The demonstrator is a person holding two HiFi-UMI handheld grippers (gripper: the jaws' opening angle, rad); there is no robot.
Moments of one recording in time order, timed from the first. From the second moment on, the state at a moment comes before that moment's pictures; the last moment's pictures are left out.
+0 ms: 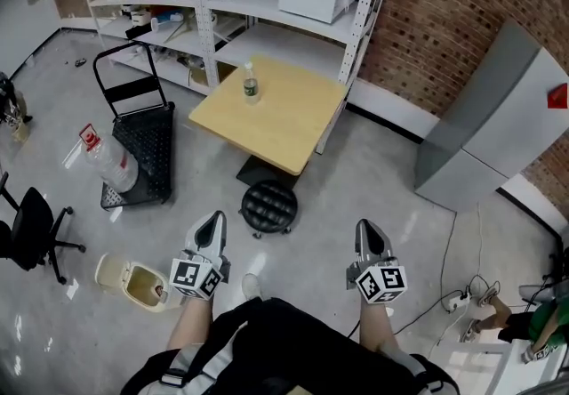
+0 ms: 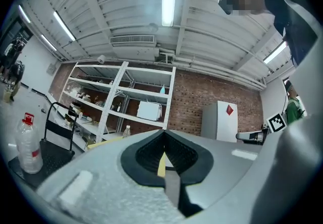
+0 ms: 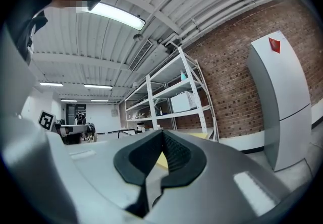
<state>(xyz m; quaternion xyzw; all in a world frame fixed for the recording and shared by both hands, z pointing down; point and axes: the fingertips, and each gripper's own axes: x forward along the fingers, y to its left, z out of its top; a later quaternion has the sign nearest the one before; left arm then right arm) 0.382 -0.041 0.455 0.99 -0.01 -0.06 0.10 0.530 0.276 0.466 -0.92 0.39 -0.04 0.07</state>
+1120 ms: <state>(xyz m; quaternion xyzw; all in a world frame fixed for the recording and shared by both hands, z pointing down) 0.439 -0.219 0.471 0.99 -0.05 -0.05 0.12 0.652 0.062 0.465 -0.89 0.44 -0.06 0.06</state>
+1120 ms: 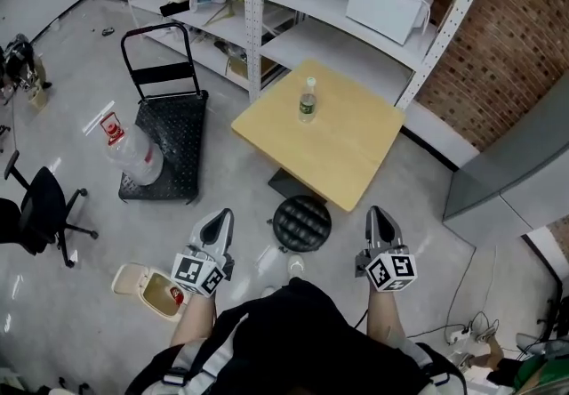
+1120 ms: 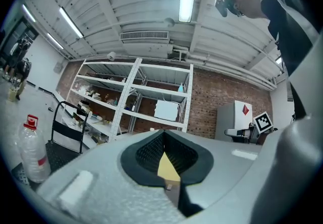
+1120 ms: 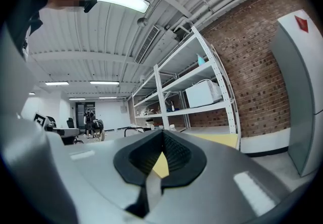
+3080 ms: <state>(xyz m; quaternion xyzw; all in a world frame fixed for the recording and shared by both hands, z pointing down) 0.703 -0.348 0.453 0.99 -0.04 -0.05 0.08 0.878 -0.152 0.463 -0.85 0.53 -0.04 0.04</state>
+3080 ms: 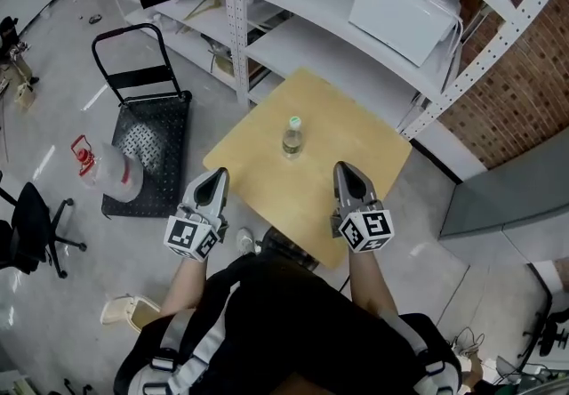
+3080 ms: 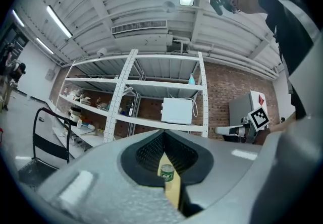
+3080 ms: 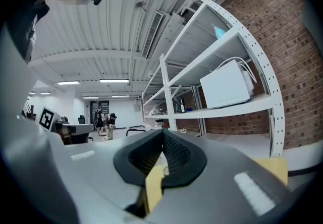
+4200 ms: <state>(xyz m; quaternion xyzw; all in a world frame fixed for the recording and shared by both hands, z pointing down) 0.708 -0.450 0.550 0.99 -0.06 0.06 0.14 0.939 -0.300 0.620 -0.85 0.49 -0.19 -0.07</state>
